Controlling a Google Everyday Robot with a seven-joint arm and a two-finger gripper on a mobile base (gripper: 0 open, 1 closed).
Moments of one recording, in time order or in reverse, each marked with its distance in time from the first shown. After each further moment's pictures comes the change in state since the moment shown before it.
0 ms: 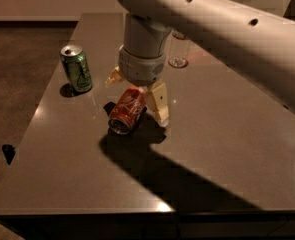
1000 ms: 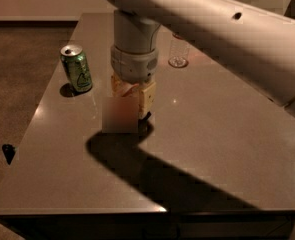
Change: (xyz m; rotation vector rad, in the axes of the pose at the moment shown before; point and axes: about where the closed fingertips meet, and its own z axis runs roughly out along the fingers) arm -0.007 0.000 -0.004 -0.066 0.017 -0.062
